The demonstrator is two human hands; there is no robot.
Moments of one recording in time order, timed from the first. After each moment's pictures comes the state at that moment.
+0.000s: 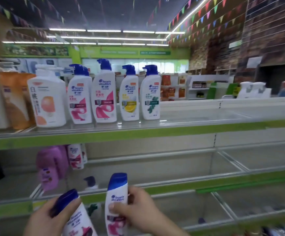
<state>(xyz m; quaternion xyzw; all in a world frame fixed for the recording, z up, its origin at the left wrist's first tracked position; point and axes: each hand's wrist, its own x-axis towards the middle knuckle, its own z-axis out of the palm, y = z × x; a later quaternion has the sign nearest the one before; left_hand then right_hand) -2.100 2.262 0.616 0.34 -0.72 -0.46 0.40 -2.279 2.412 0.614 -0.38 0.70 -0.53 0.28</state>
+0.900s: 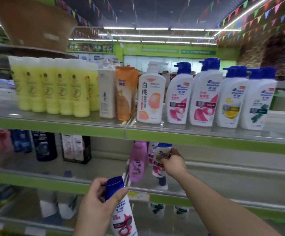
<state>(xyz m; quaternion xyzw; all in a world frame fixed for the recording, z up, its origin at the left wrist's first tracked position) -1.975 2.119 0.619 0.37 -0.63 -0.51 0.45 -2.259 2.136 0.638 -0.30 0.81 -0.49 0.11</state>
